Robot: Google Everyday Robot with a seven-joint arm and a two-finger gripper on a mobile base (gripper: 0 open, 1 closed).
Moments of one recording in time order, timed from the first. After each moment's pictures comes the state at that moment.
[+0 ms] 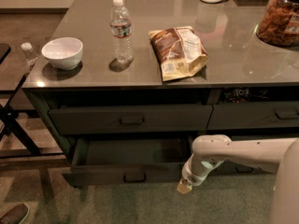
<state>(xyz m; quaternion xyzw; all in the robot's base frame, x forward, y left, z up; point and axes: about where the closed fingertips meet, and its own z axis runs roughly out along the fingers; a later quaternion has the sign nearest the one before) 0.451 -0.140 0.422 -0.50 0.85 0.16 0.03</state>
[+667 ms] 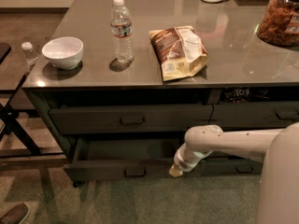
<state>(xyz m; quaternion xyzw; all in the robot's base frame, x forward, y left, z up) 0.515 -0.115 0.432 -0.48 0.86 0.13 0.09</state>
